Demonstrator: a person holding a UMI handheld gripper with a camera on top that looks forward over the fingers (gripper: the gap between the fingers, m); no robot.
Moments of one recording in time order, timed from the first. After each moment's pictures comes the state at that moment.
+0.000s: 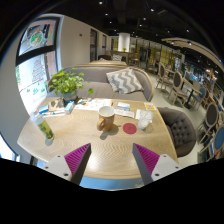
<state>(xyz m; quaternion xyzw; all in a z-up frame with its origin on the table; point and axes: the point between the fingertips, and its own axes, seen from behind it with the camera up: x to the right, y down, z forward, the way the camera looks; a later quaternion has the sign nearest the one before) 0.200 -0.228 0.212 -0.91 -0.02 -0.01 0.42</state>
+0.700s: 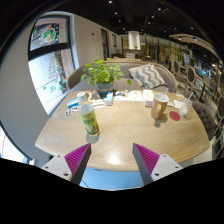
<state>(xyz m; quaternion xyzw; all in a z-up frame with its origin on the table) -0.060 -0.264 0.145 -0.91 -0.04 0.06 0.41</state>
